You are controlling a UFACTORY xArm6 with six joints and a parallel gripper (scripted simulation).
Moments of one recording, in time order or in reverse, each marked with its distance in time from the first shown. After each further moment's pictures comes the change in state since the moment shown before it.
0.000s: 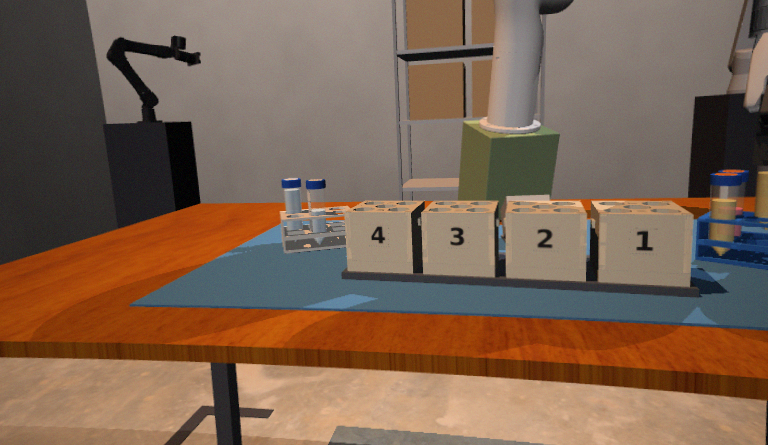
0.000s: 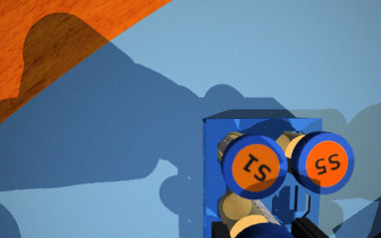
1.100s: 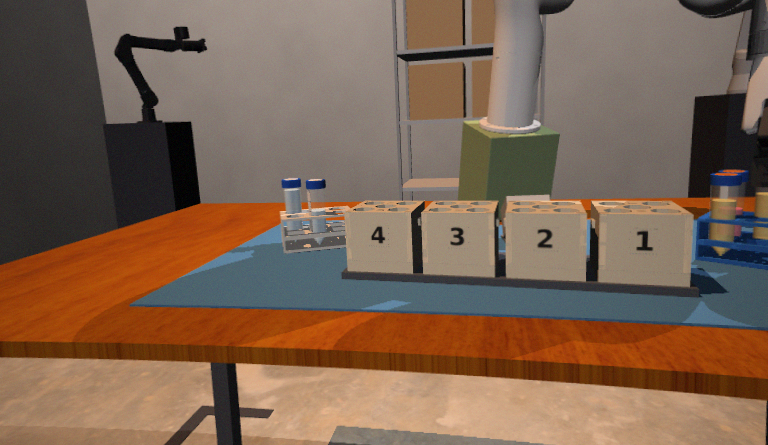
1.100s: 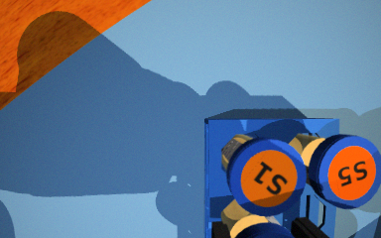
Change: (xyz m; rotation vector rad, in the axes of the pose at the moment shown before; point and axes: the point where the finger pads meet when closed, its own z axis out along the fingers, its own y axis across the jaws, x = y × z) arm 0.000 0.000 0.029 0.000 0.000 0.000
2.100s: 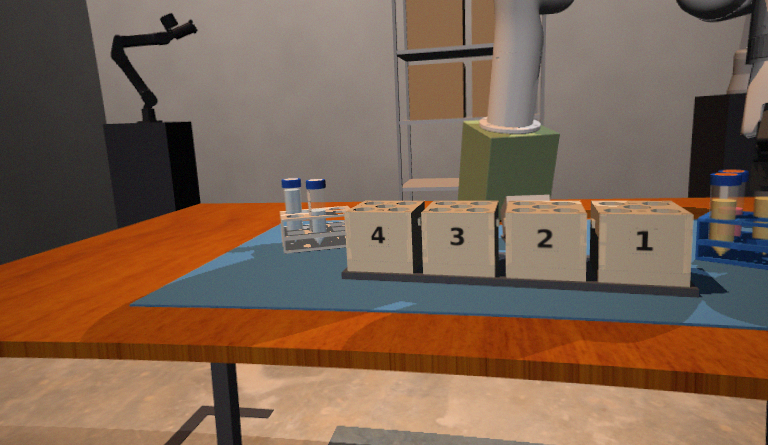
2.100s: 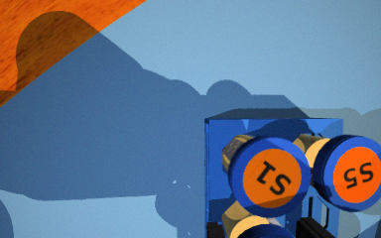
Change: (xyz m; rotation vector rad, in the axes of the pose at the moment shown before) arm 0.000 0.000 0.005 0.000 0.000 0.000
